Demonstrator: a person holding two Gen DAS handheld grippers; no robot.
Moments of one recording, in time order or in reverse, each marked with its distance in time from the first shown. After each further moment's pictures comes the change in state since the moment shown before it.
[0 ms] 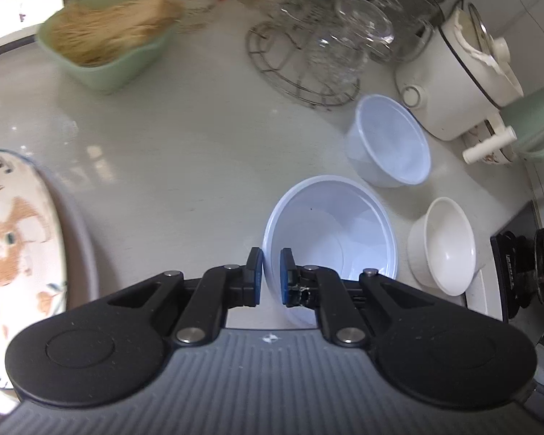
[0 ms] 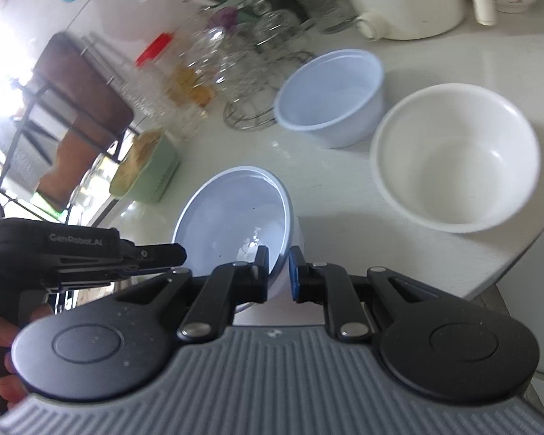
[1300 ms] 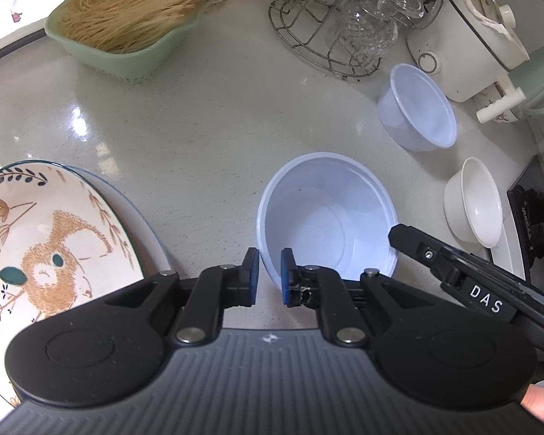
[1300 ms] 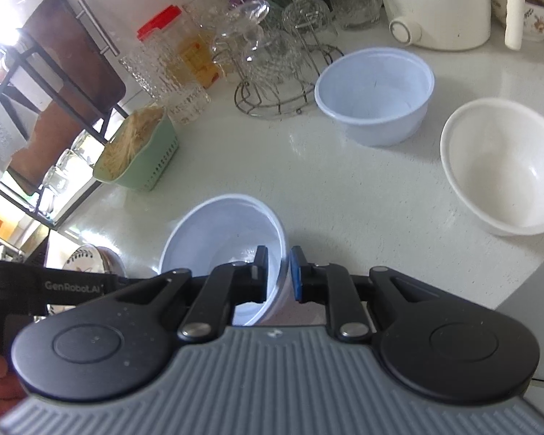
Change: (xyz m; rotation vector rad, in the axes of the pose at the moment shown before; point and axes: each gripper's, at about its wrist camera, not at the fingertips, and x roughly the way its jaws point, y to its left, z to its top) left arm -0.001 0.048 0.012 0.119 0.103 -0.013; right arm 0.030 0.060 -0.004 -0.064 -0.005 -0.152
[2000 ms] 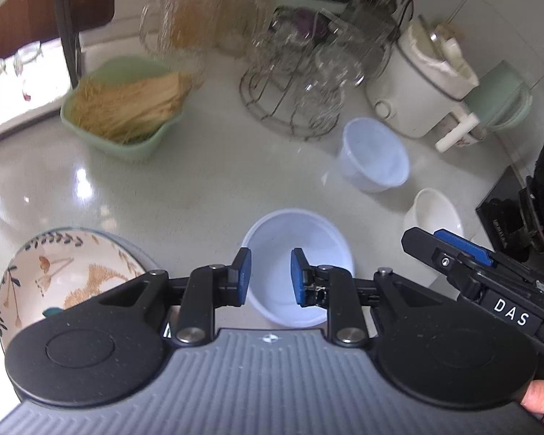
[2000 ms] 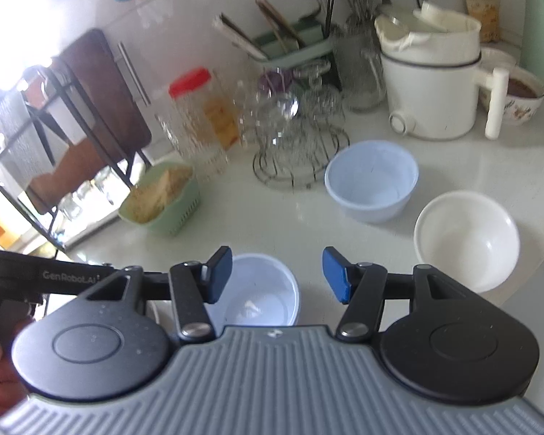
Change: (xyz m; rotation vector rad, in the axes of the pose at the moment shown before) left arm -0.079 -0.024 0.000 0.102 -0.178 -0.021; right arm -0.074 0.028 0.016 -0.094 -0.185 -0.033
